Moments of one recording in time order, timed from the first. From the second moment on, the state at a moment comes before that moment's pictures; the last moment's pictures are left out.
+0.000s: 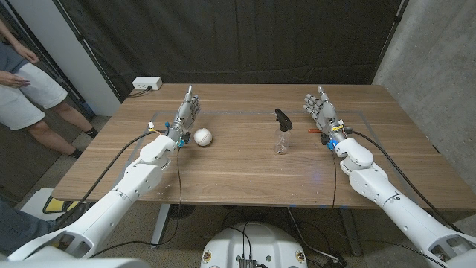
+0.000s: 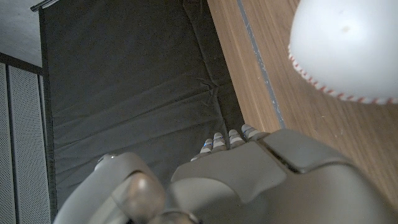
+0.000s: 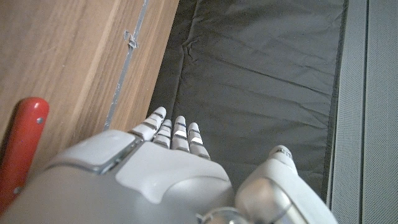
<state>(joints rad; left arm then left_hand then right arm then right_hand) 0.91 0.57 0.33 -1.45 -0.64 -0.22 -0.03 0.27 0.00 -0.17 0.11 0.27 -0.17 0.09 0.20 0.18 -0.12 0.05 0.21 0.18 -0.17 0.06 0.19 0.18 -0.17 -0.01 0.20 0.18 -0.93 -0.55 -0.34 -1.39 0.65 0.37 0.11 0.14 -0.04 0.16 -0.11 0.20 0.04 0.08 0.20 0.18 0.05 0.09 0.21 0.17 -0.07 0.09 0.18 0.18 0.03 -0.03 0.21 0.18</state>
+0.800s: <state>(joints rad) 0.95 0.61 0.30 -1.54 -0.63 -0.20 -0.02 0.29 0.02 -0.17 0.11 0.27 -0.13 0.09 0.21 0.18 -0.09 0.05 0.22 0.18 -0.14 0.06 0.19 0.18 -0.14 0.00 0.21 0.18 -0.99 -0.63 -0.36 -1.50 0.54 0.44 0.15 0.22 -0.09 0.16 -0.16 0.21 -0.03 0.06 0.19 0.18 0.00 0.05 0.19 0.17 -0.11 0.10 0.18 0.18 0.00 -0.01 0.20 0.18</state>
